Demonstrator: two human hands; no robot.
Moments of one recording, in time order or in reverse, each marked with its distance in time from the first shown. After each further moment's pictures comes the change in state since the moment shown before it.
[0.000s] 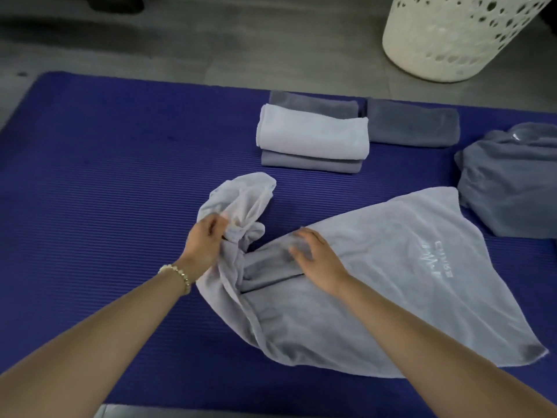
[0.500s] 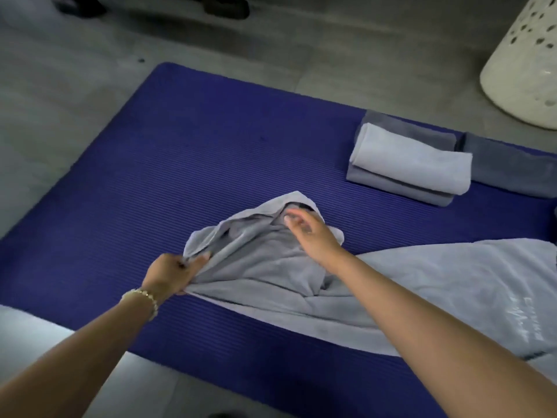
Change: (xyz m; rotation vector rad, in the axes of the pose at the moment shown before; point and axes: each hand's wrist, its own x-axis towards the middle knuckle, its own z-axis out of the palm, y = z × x) left_hand -0.050 -0.123 -0.163 0.294 0.075 -0.423; right_hand 0.063 -0.138 0.089 0.179 -0.116 -0.098
